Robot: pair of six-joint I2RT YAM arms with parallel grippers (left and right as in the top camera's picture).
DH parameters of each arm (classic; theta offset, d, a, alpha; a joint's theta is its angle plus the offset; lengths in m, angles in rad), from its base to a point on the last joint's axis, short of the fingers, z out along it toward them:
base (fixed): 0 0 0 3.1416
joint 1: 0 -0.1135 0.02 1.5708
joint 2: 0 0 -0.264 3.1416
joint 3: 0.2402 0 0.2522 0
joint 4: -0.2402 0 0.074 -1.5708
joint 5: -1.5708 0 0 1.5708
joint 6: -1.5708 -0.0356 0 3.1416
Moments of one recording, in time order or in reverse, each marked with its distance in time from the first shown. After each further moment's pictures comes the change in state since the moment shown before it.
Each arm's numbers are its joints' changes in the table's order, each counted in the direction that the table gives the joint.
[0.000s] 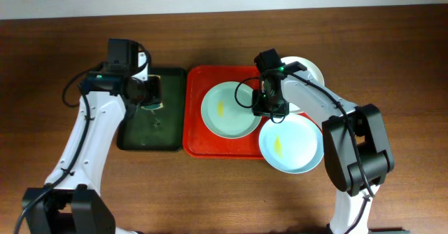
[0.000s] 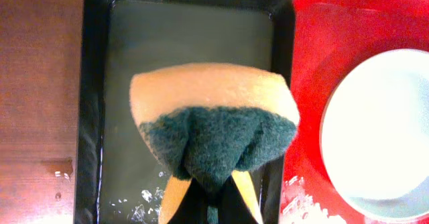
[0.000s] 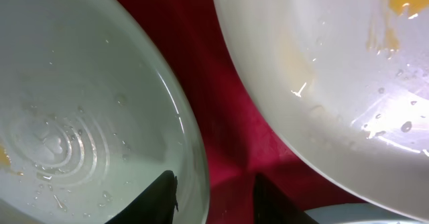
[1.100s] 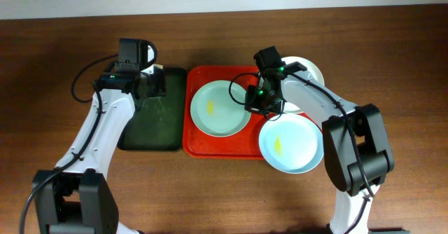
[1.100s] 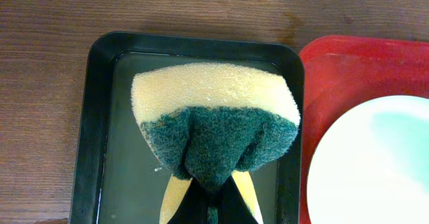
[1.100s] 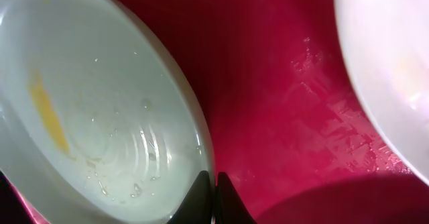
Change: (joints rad) left arm 0.030 0.064 -0.042 0.218 0.074 0.000; right arm 0.000 0.000 -0.002 0.084 0.181 -0.101
